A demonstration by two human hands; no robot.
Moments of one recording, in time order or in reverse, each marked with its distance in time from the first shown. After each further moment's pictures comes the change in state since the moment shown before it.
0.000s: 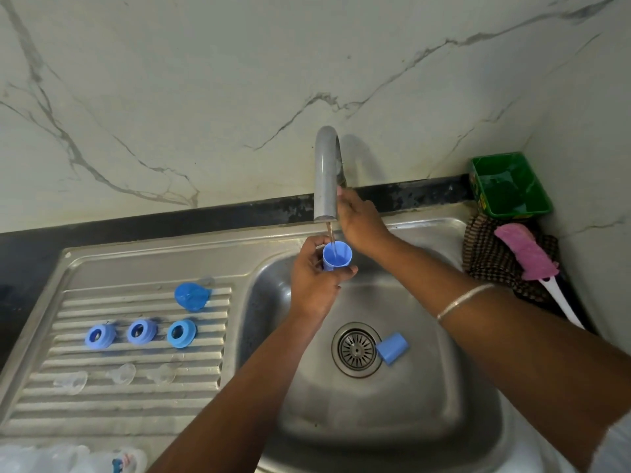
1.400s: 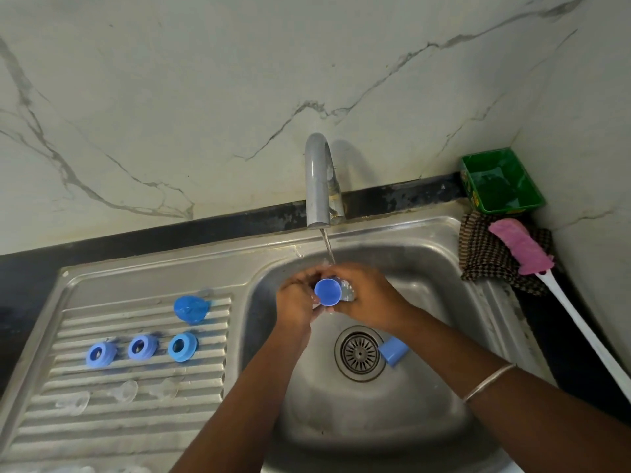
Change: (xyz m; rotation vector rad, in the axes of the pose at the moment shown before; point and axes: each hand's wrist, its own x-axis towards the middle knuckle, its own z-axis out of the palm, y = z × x) left_hand 0.005 -0.013 -0.021 -0.061 0.112 -0.300; right_hand -0.083 0.055 0.028 0.154 -0.169 -0.384
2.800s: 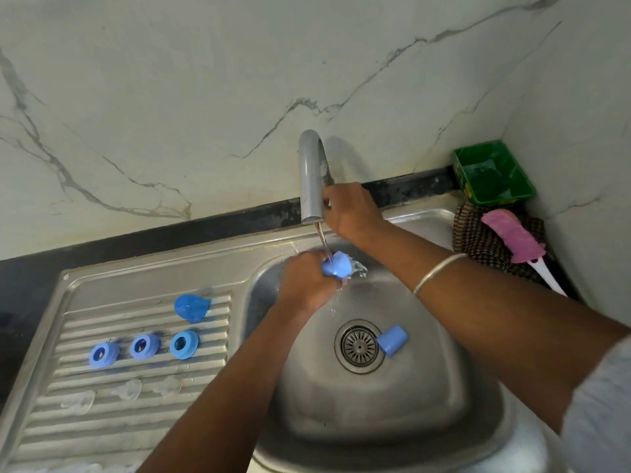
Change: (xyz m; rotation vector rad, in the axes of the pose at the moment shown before) left_hand 0.017 0.014 0.006 1.081 -0.074 0.565; right_hand 0.103 -0.048 -0.048 -0.580 0.183 0.264
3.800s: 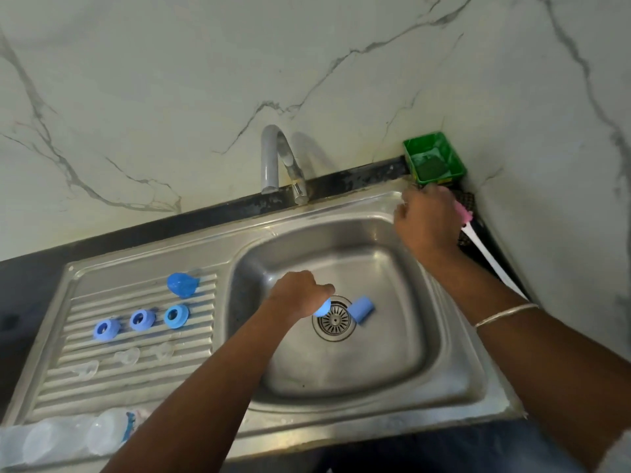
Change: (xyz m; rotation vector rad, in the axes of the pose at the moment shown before) left_hand -0.078 0.037 0.018 0.325 -0.340 -0.200; right_hand -0.142 0.117 -0.068 -0.308 0.427 0.300
